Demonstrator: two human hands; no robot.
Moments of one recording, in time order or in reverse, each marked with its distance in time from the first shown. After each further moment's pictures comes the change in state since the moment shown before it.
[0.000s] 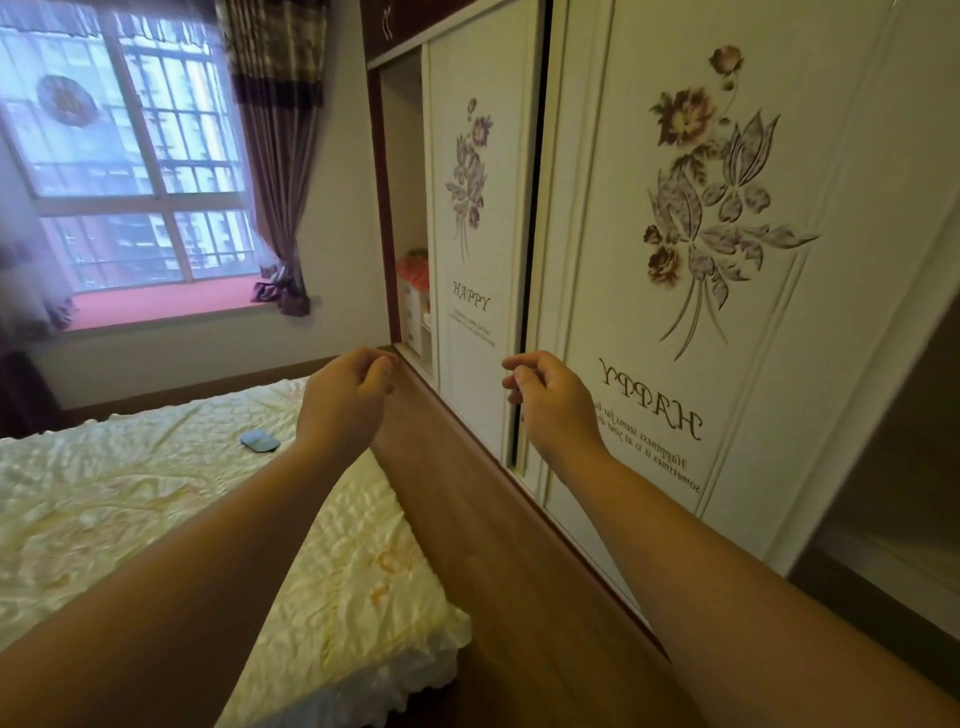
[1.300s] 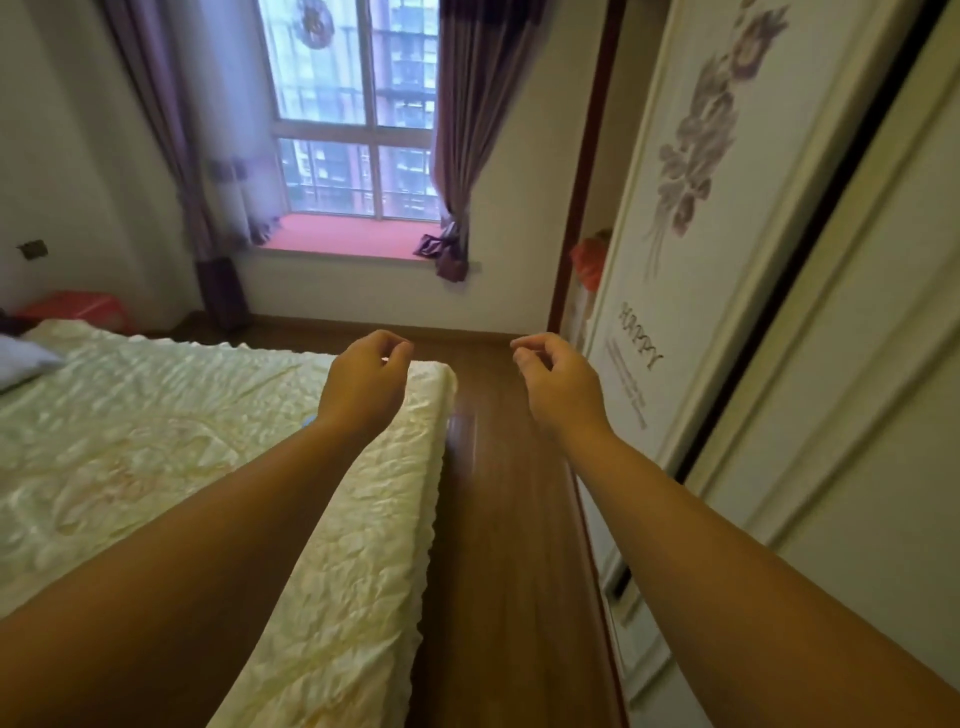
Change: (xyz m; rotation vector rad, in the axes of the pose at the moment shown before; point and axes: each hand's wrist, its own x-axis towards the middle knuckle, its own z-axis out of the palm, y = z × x) left_hand 0.516 -0.185 0.245 0.282 0.392 -0.315; right_hand 0.629 0.234 0.231 0.058 -0.500 -0.162
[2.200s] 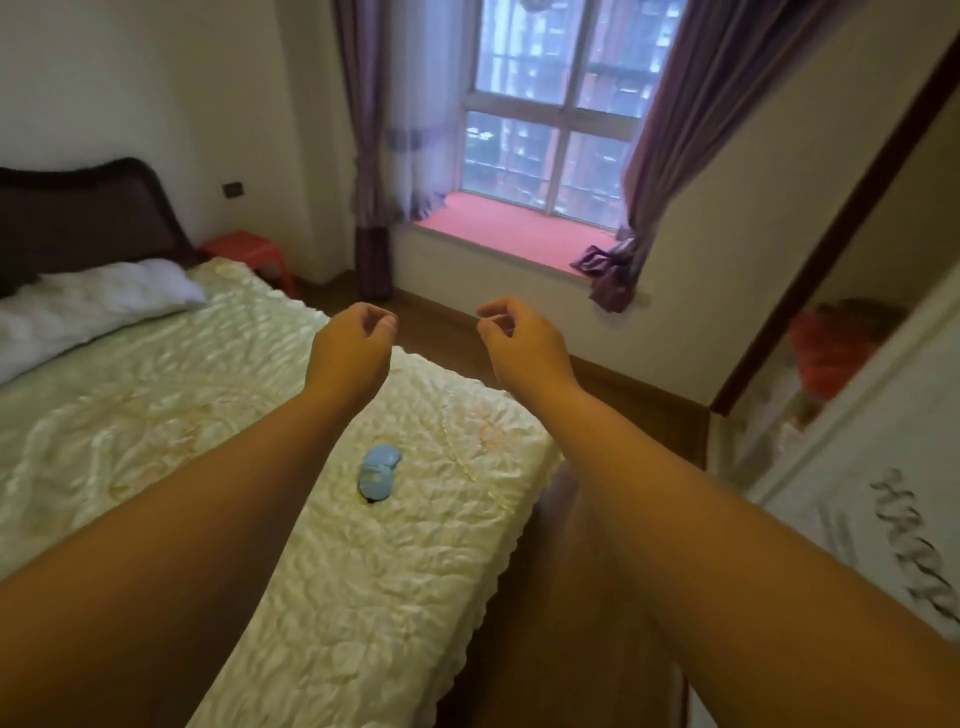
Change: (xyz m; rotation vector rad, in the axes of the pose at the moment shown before) left_hand 0.352 -0.145 0.053 0.002 0.392 -0.324; right_hand 0.411 0.071 0.288 0.042 -0.509 -0.270
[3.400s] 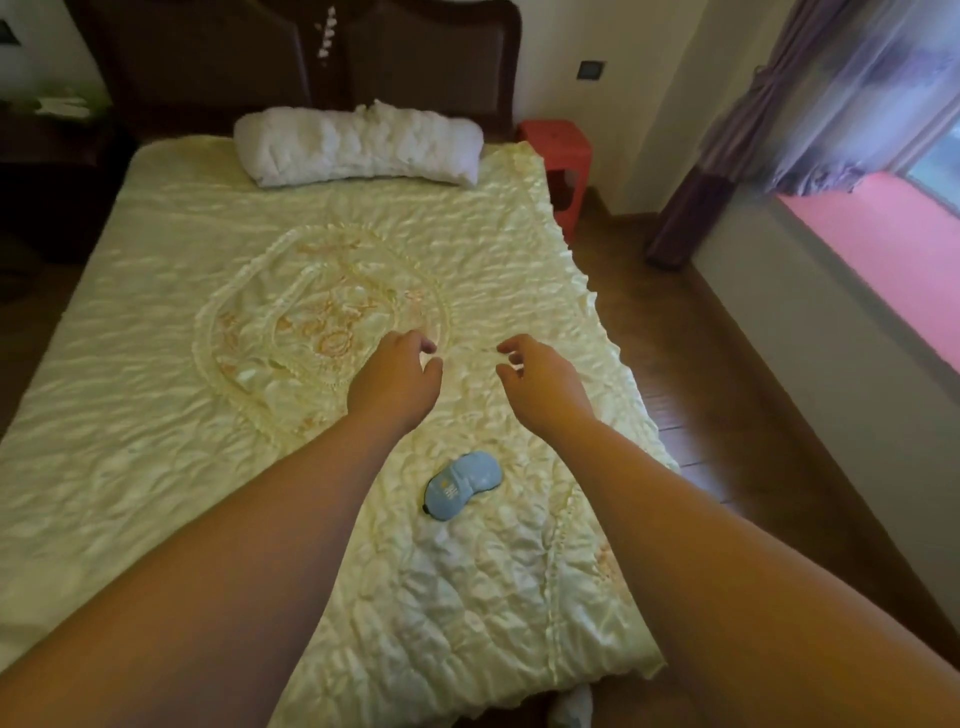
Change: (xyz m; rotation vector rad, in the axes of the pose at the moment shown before) left_hand 0.226 -0.215 0.120 0.499 0.303 -0.665; right_hand 0.310 0.186 0.287 -0.181 -0.907 -0.296
